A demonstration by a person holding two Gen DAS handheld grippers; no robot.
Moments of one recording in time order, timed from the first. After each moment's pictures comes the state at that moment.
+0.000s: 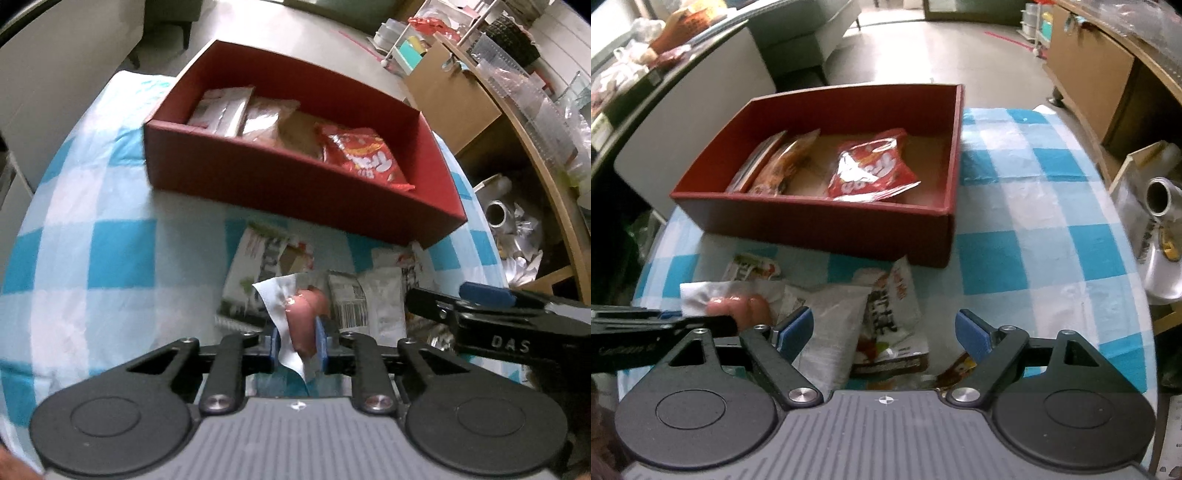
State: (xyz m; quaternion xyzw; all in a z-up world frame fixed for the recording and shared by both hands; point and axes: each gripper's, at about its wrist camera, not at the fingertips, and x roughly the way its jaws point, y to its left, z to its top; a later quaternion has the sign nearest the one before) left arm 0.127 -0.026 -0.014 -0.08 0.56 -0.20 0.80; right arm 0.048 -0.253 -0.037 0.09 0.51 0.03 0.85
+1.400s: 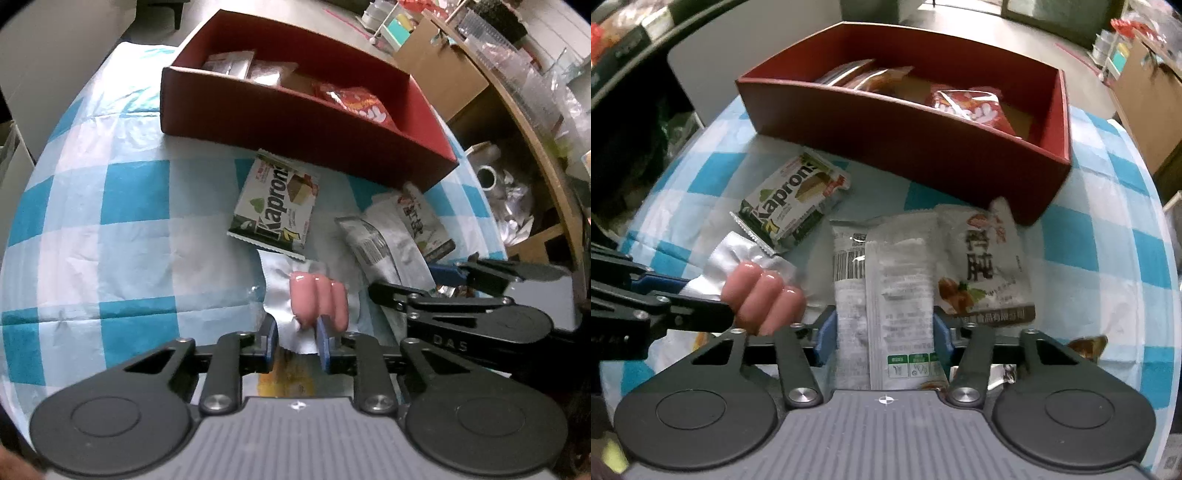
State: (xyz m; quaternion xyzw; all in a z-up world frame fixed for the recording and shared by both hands) left arm 0.089 -0.008 -0.022 -0.07 0.58 -0.23 0.78; right arm 0.023 -0.202 -0.061 0.00 0.53 0.09 0.84
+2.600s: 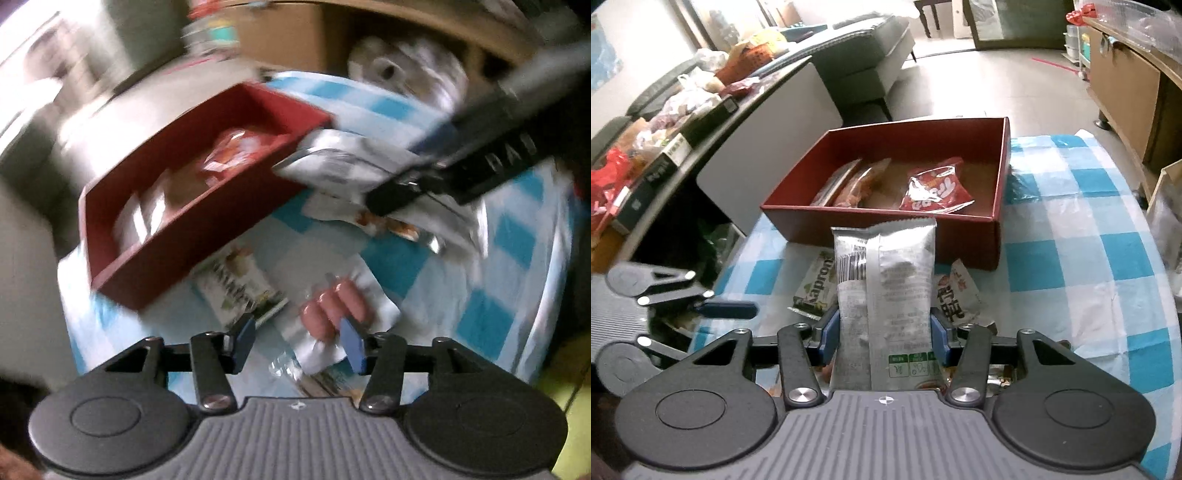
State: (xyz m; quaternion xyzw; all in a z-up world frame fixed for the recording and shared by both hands) left arm 0.064 -0.088 0.015 0.33 0.42 -0.38 0.75; right arm -0.001 -0.262 -0.006 0.14 0.45 0.12 0.87
